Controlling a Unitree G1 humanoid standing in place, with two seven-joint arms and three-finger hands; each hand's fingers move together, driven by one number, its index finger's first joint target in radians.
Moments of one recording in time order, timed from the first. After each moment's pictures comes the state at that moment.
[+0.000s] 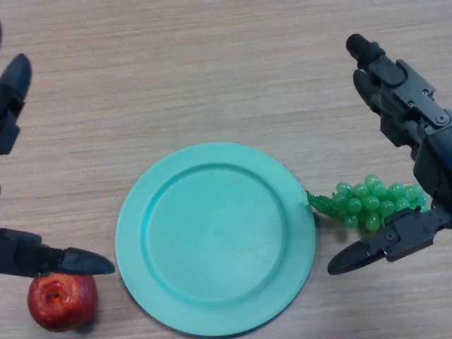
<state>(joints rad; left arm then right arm) 0.10 0.23 0.41 -0.77 -0.32 0.22 -0.31 -0.06 -0.25 -0.02 -0.67 -0.06 0.34 0.32</state>
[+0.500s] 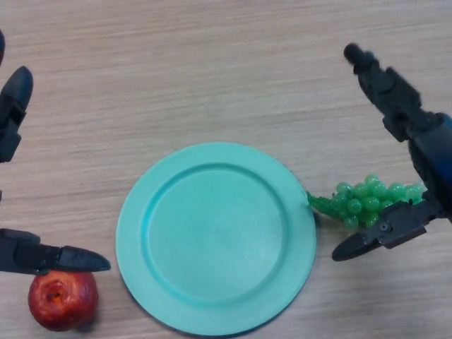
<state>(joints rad) 0.10 0.23 0.41 -0.70 -0.32 0.21 -0.31 -0.12 -0.28 -0.04 -0.30 -0.21 0.01 0.32</state>
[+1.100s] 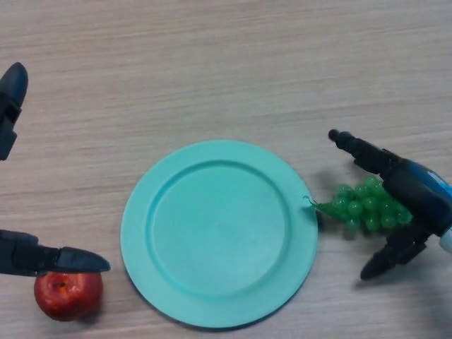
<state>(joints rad) 0.11 0.23 0.41 -0.73 -0.32 0.21 -0.30 -0.30 -0.37 -0.03 0.41 -0.57 -0.43 0.25</state>
